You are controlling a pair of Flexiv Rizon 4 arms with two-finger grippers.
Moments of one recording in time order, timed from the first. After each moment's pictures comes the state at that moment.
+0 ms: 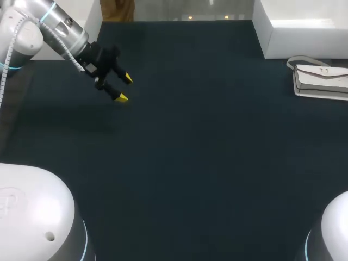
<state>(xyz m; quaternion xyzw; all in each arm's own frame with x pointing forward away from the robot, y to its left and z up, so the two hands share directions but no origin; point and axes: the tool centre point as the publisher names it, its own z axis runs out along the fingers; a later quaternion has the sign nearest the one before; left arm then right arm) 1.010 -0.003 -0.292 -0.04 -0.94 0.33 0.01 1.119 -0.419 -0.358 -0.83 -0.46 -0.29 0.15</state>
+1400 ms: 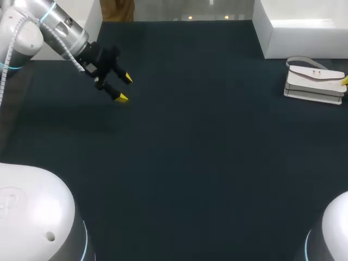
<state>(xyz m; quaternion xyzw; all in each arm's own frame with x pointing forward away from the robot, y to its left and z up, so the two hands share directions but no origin) 1.010 -0.003 -0.292 -0.04 -0.94 0.33 0.01 1.079 -0.365 -0.359 -0.76 -0.52 -0.31 0.23</state>
